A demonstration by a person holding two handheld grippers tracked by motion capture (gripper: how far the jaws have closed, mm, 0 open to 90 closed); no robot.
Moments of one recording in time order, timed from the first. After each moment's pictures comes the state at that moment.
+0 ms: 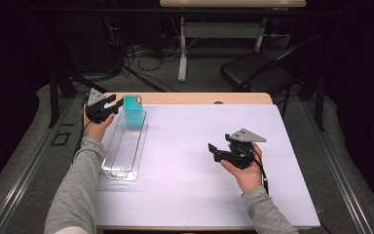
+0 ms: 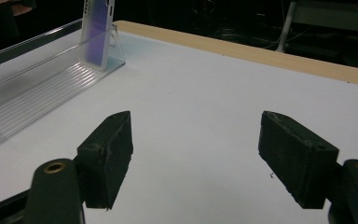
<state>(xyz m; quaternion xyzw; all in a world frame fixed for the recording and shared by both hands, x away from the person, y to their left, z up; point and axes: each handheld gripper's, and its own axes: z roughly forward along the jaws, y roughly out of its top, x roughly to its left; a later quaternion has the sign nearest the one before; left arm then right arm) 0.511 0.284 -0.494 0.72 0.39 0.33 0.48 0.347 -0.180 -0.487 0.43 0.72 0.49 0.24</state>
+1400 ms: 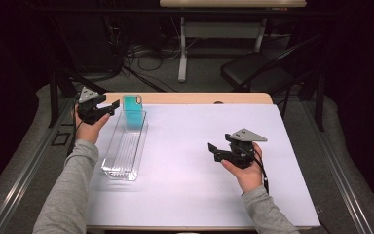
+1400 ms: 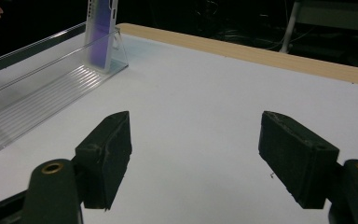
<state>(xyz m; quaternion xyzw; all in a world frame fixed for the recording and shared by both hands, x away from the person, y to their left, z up) 0.487 0.291 -0.466 0.71 0.43 0.30 0.46 0.348 -0.181 -0.487 0.43 0.72 0.49 0.23</state>
